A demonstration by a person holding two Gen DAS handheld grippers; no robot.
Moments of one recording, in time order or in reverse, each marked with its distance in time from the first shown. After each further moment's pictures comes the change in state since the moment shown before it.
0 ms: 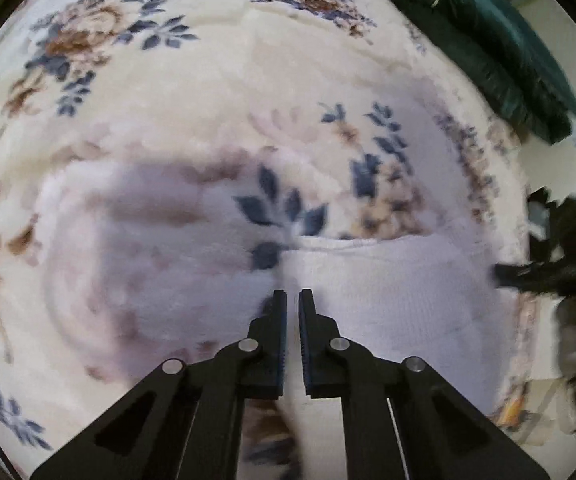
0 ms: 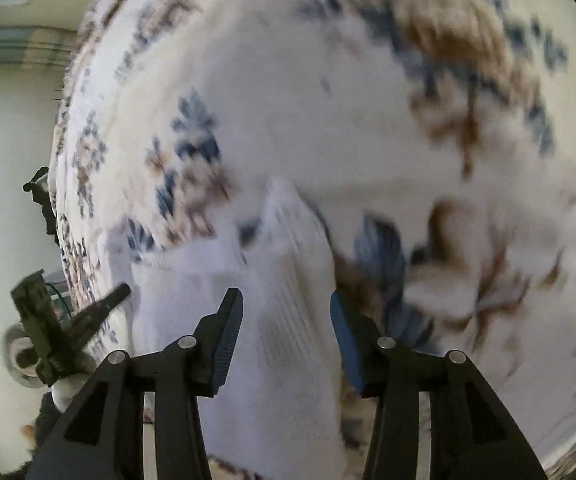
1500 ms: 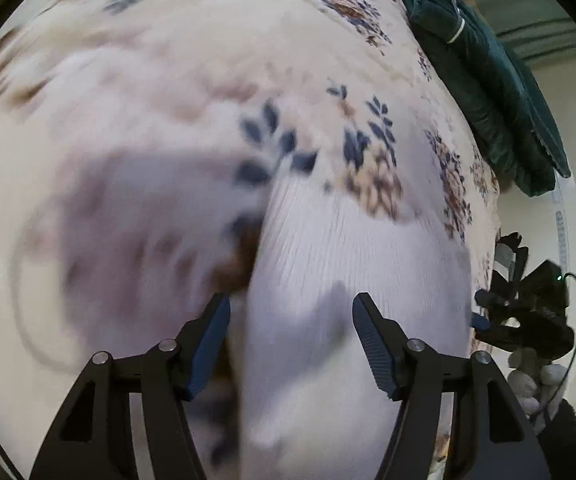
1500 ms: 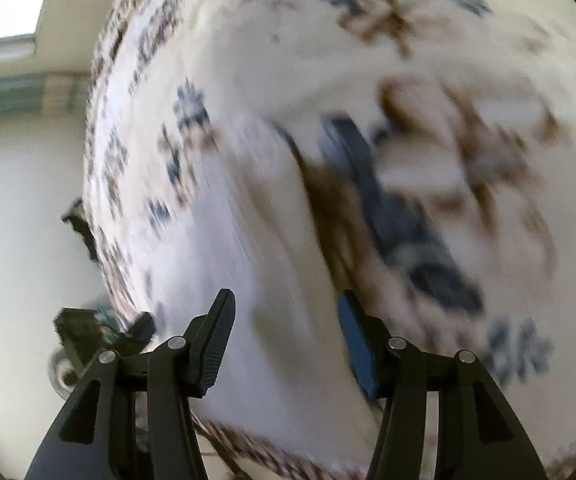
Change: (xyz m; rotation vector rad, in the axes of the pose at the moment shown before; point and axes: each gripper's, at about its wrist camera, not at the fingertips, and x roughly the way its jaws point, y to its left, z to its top) left arm 0.006 0.006 -0.042 -0.176 -0.062 -0.097; right arm 0.001 -0.020 -0.059 0.109 -0.098 0.196
